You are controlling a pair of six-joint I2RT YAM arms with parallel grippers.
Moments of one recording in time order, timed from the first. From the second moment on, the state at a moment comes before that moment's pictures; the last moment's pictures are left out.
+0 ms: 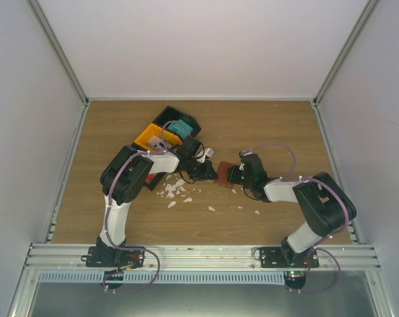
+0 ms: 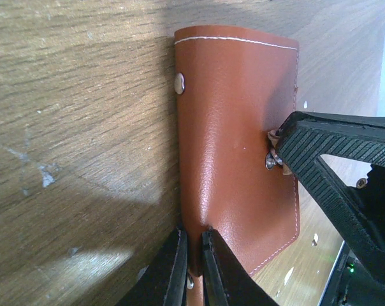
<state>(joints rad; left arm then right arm) -0.61 2.08 1.21 -0.11 0.65 -0.58 0.48 1.60 0.53 0.37 -0.09 0.63</state>
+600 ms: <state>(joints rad) -0.61 2.08 1.21 -0.11 0.65 -0.58 0.49 1.58 0.52 0.38 -0.07 0.55</state>
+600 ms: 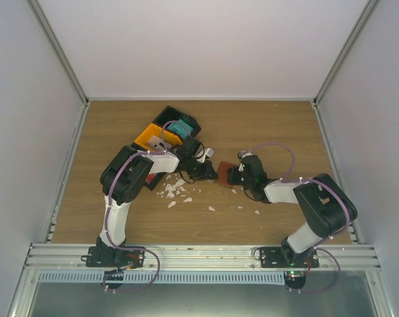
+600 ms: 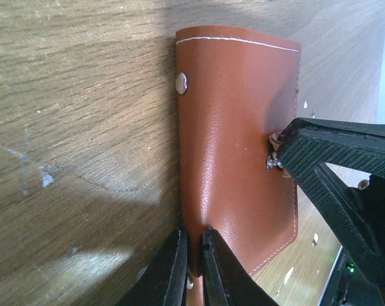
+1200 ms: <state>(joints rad) -0.61 2.08 1.21 -0.11 0.65 -0.58 0.50 1.58 0.50 0.39 -0.07 0.51</state>
